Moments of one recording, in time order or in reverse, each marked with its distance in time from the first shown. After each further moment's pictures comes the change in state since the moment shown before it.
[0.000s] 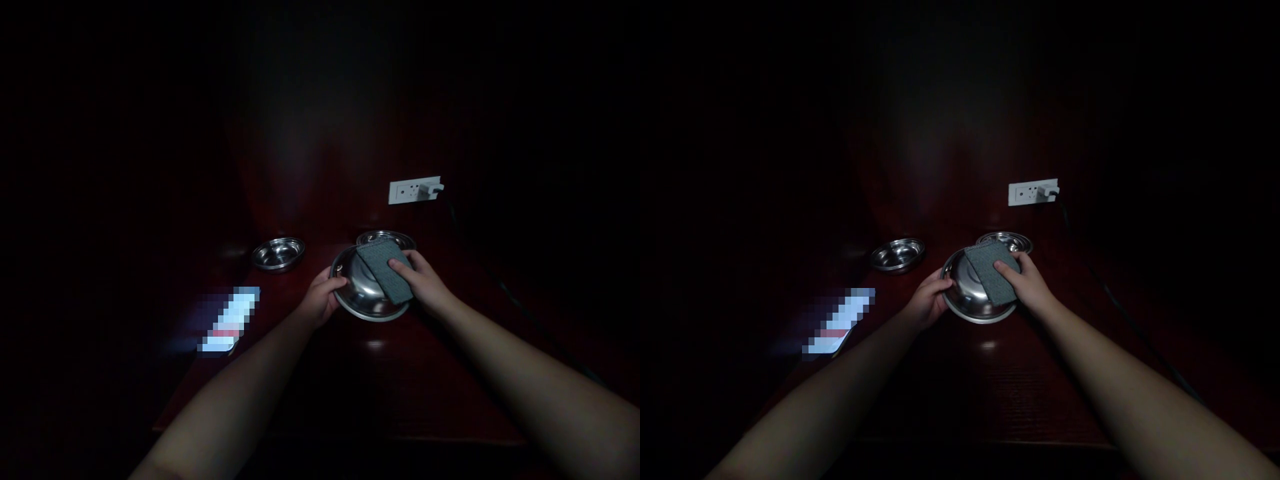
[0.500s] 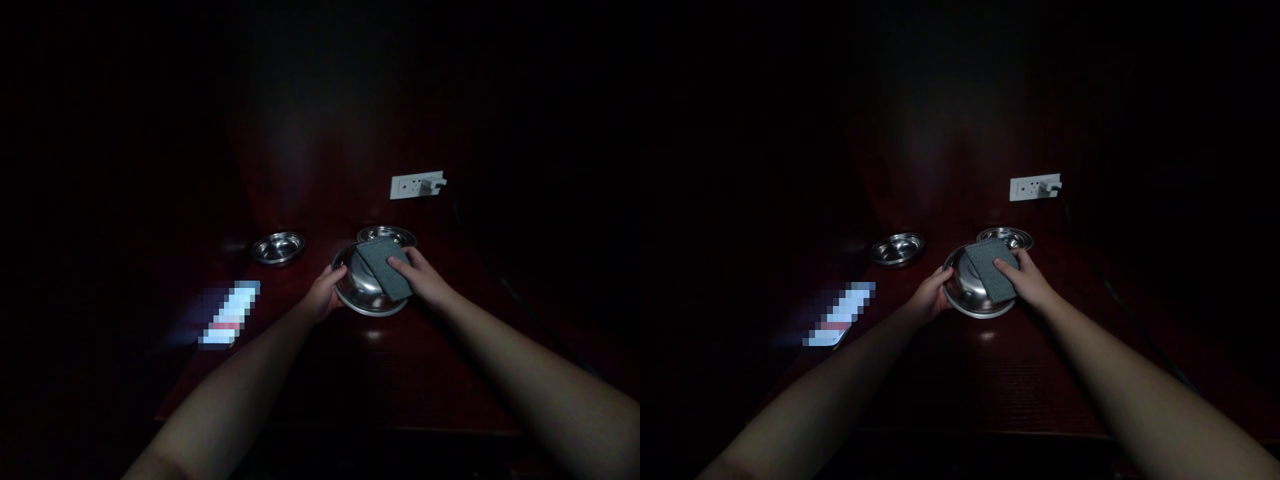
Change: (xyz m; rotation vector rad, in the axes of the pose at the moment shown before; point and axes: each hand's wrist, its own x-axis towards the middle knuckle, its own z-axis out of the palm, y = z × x) left_hand -0.001 -0.002 0.001 0.106 0.087 -0.148; right_hand 0.003 0.005 -0.004 -0.040 -0.064 0.059
